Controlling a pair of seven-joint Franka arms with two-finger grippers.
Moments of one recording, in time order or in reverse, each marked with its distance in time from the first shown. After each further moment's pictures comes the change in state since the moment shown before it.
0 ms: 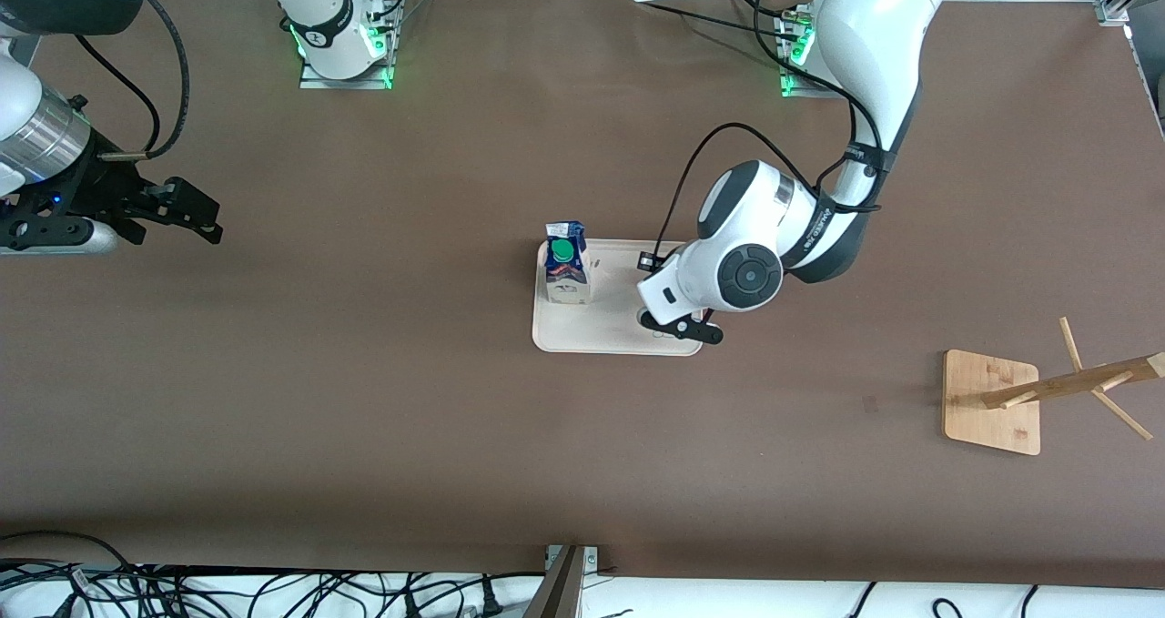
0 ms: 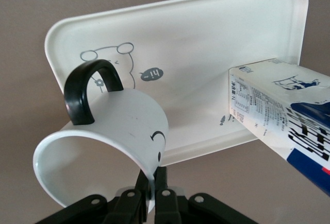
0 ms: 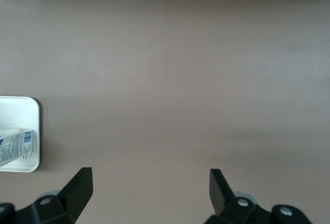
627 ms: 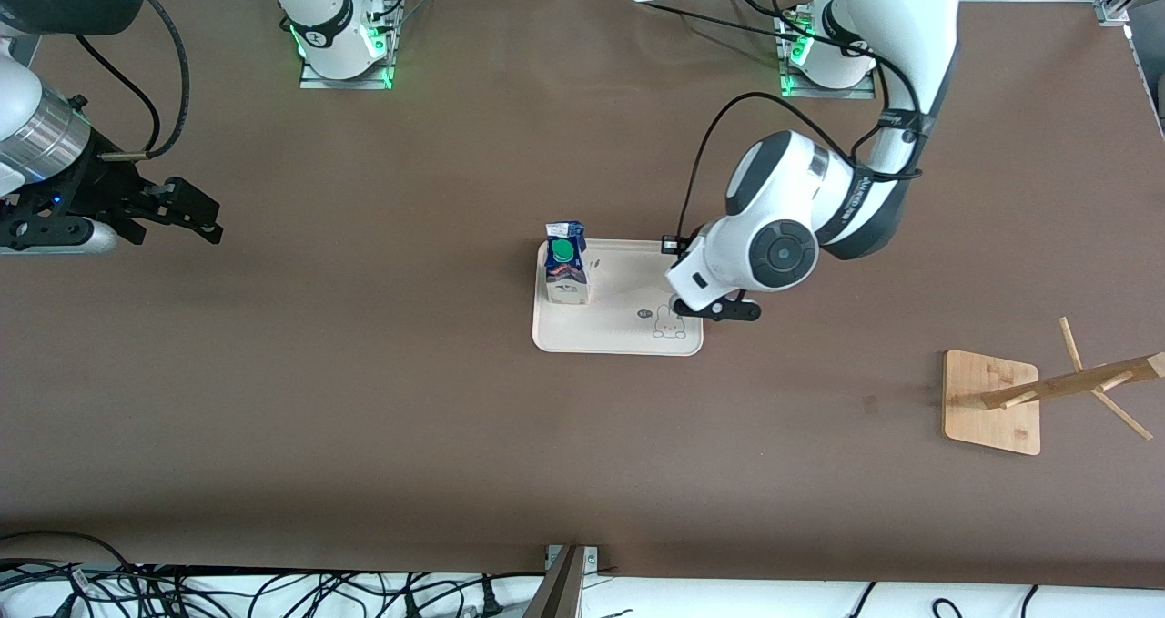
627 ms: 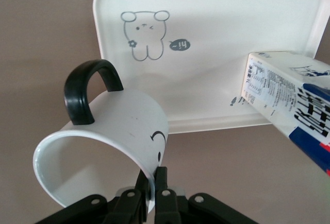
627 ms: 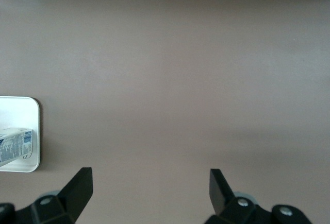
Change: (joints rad) left arm -0.008 -0.100 0.020 -0.067 -0.012 -0.070 -0.164; right arm 0.000 0.000 0.000 0.000 0.000 0.000 0.000
